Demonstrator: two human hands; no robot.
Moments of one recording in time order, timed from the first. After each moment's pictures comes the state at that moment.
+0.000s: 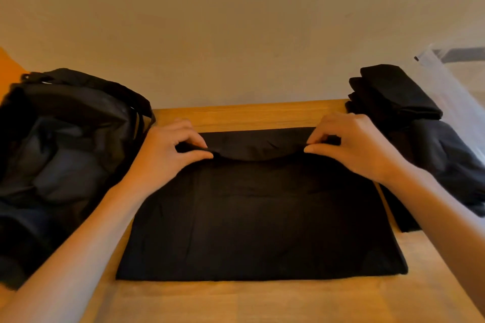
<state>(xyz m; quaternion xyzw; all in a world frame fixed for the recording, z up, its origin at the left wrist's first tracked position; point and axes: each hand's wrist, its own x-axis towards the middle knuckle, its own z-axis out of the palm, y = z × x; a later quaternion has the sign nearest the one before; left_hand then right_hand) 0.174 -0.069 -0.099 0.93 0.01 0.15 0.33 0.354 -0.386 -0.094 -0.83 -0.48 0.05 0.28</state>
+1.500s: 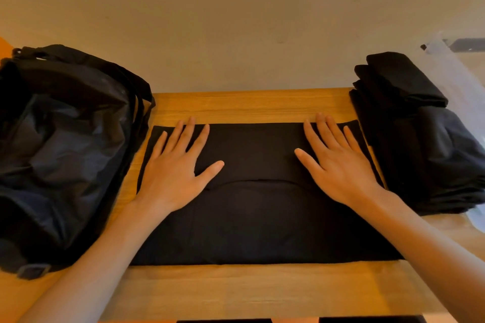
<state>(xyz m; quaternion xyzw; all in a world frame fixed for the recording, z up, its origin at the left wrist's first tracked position) 0.147 -0.090 -0.159 0.99 0.16 -0.04 0.00 0.302 -0.372 -0.156 -0.95 -0.29 0.09 0.01</state>
